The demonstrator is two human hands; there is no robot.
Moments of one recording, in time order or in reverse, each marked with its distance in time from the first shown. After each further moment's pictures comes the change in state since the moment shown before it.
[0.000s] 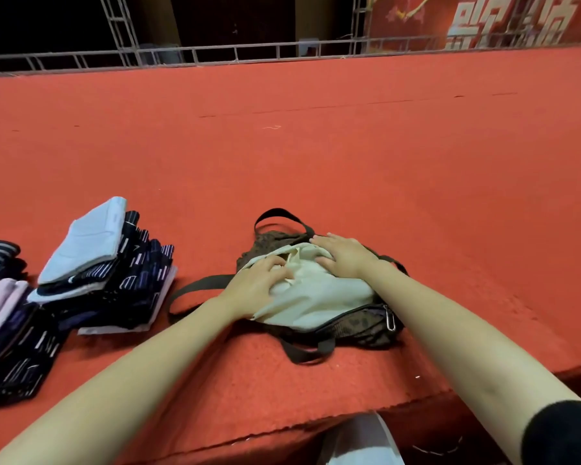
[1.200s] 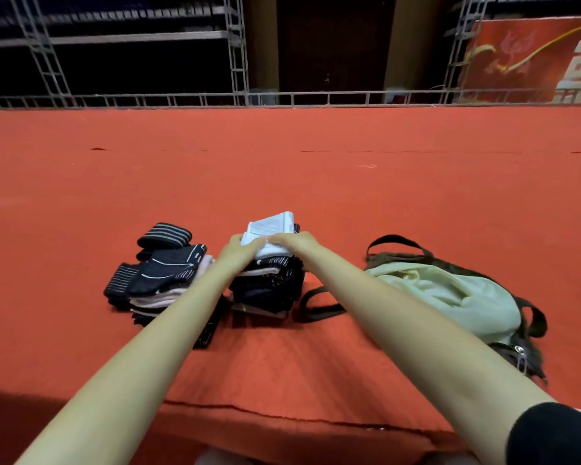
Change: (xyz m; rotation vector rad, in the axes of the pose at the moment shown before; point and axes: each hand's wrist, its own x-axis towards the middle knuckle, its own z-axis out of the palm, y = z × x) left_hand -0.153 -0.130 -0.152 -0.594 0.405 -0.952; right_hand 0.066 -0.349 -0.038 1.100 -0.075 0.280
